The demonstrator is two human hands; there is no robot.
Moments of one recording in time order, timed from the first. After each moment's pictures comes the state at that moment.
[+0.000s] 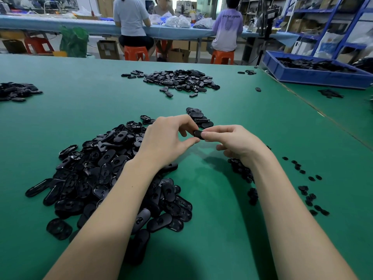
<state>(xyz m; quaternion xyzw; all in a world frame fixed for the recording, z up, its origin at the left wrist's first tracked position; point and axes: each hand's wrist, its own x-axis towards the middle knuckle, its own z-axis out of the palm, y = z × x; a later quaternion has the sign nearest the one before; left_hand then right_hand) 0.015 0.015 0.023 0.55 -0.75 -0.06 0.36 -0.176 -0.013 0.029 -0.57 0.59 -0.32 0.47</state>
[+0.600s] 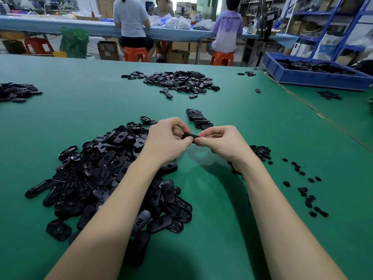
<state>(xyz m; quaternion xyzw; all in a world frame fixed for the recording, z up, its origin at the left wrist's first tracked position) 0.012 0.006 0.016 0.60 -0.63 -0.24 0.43 -0.159 -0.018 0.011 -0.61 0.55 -0.38 0.43</state>
